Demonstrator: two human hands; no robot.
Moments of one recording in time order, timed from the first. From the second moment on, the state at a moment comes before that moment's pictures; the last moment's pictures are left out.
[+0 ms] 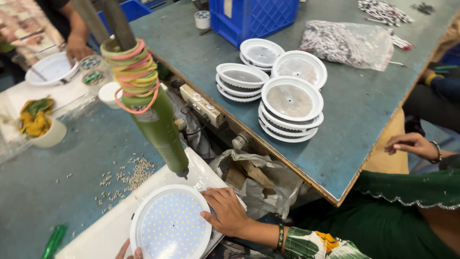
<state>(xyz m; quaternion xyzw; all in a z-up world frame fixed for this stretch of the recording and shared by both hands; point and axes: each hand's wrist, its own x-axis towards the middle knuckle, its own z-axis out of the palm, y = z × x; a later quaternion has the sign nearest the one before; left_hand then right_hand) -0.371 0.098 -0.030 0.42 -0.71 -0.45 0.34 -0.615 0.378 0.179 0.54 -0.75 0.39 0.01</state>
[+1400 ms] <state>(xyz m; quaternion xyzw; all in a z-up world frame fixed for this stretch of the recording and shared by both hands) -0.392 0.185 0.157 0.51 -0.72 -0.35 0.31 -0.627 0.366 0.148 0.56 -0.76 0.33 0.03</state>
